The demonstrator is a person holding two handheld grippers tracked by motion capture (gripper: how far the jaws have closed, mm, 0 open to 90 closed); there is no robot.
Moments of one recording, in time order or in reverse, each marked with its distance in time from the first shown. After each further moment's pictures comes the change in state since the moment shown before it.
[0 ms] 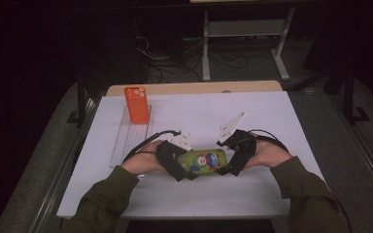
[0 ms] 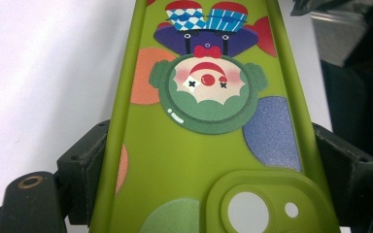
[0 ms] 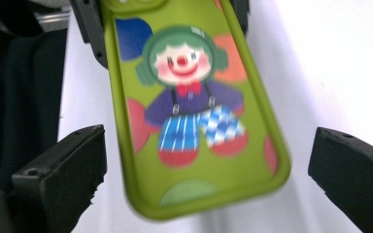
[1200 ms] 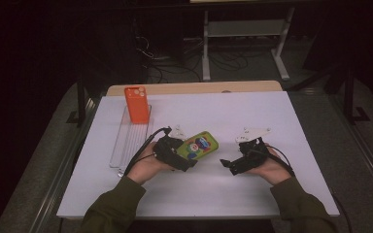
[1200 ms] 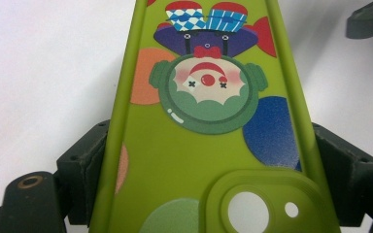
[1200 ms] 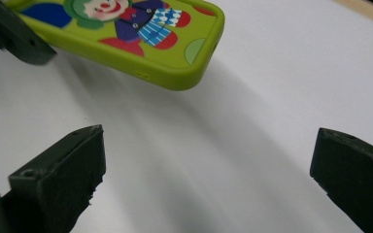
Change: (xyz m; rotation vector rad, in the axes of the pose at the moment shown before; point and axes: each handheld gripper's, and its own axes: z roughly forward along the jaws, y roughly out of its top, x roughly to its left) left arm 0.008 -0.008 0.000 0.016 0.290 -0.266; right arm 0.020 -0.049 0.006 -0.181 -0.430 0.353
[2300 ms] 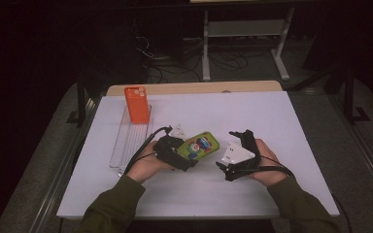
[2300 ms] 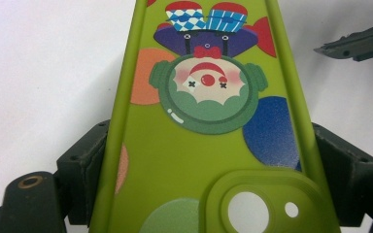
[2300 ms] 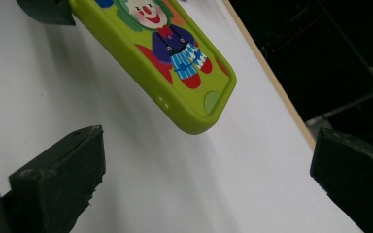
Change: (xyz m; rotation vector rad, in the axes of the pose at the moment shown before) left arm -0.001 0.003 0.001 -0.019 -0.016 0.002; right arm 0.036 0.004 0.004 -0.084 -0.253 -0.538
